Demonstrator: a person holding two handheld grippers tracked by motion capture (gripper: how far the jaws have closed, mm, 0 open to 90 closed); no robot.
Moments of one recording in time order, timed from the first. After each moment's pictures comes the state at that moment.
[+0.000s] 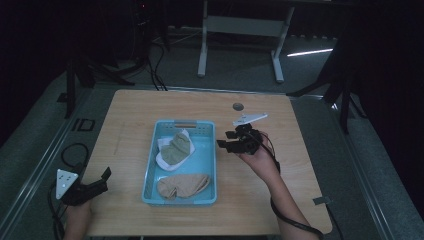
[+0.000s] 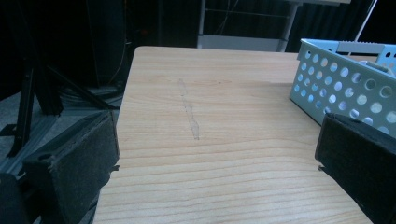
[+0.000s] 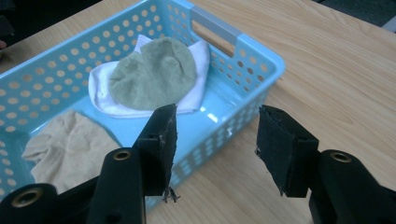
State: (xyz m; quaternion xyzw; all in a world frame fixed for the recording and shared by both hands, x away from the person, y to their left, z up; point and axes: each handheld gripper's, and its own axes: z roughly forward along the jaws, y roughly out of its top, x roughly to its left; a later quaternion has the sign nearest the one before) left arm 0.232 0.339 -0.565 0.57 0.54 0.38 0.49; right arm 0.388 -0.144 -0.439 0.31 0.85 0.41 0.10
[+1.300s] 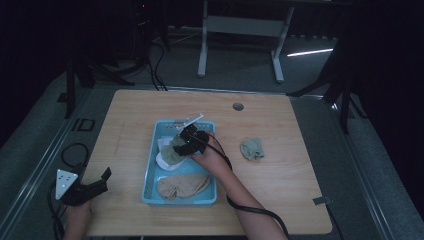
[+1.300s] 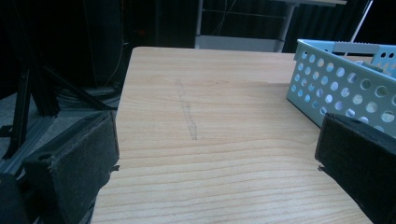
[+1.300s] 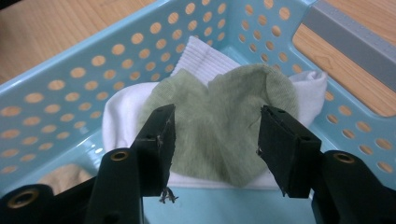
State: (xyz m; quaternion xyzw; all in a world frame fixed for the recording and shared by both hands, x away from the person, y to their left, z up) left arm 0.232 0.339 -0.565 0.58 0.53 0.38 0.49; right arm 0.408 0.002 -0.484 0.28 0.89 0.34 0.08
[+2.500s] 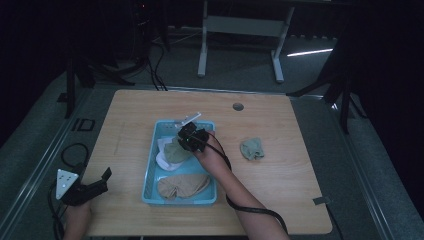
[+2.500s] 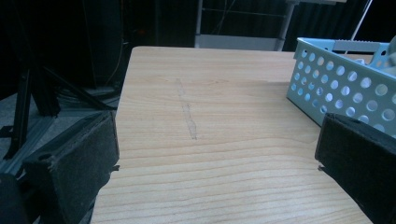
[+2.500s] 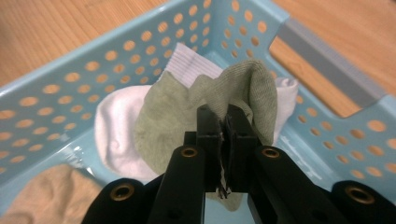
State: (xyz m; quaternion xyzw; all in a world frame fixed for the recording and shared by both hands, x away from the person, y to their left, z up) left arm 0.232 0.338 -0.565 0.58 0.53 0.38 0.49; right arm 0.398 0.000 -0.464 0.28 0.89 0.33 0.13
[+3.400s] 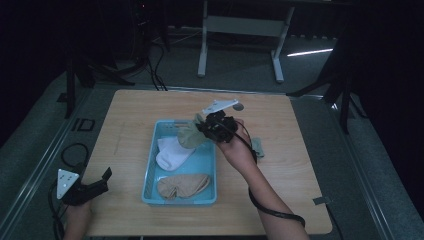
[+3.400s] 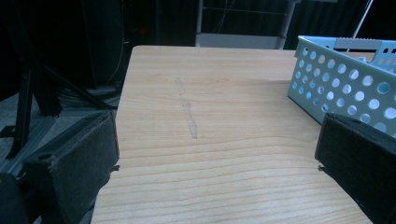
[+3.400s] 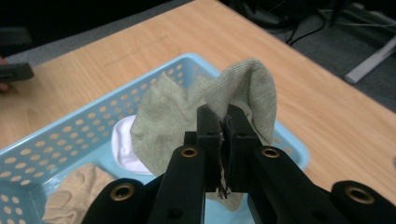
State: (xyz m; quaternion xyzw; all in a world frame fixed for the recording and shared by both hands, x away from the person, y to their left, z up) left arm 0.232 0.338 -0.565 0.58 0.53 0.38 0.49; right arm 0.379 -0.073 -0.382 0.28 0.85 0.41 0.16
